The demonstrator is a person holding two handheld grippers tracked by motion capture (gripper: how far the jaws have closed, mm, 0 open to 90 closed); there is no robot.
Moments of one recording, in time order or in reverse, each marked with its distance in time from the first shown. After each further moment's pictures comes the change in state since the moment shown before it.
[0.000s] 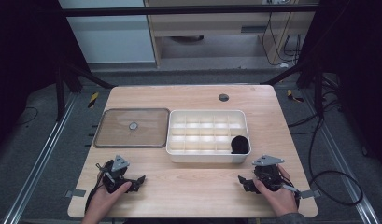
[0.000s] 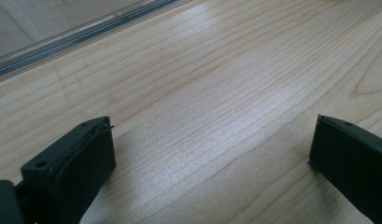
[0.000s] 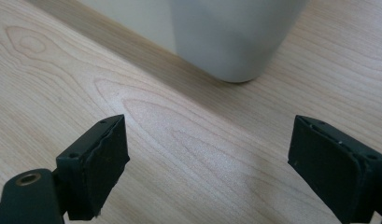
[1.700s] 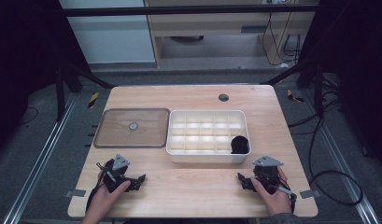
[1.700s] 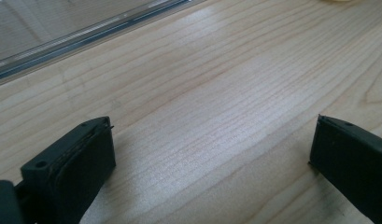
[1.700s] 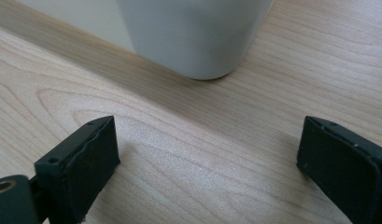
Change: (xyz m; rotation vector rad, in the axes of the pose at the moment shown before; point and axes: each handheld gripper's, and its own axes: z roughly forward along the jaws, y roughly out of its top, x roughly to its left) left arm 0.000 0.003 0.003 -0.003 0.019 -0.026; right arm -0.006 -0.013 0.023 -0.062 -0.081 0.068
